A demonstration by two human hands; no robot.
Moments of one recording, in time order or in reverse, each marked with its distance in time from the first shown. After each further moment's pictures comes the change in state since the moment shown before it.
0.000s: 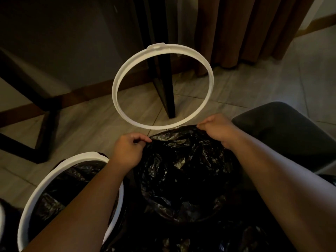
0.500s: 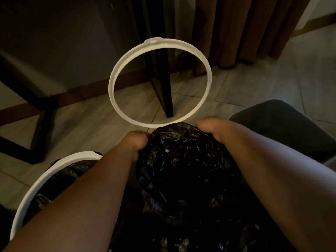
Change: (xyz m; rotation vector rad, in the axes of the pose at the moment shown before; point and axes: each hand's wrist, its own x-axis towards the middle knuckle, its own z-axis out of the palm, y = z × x) left_hand 0.034 0.019 0.027 -0.295 -0.142 -0.540; right_hand 0.032 -0.007 0.017 -0.154 -0.102 0.262
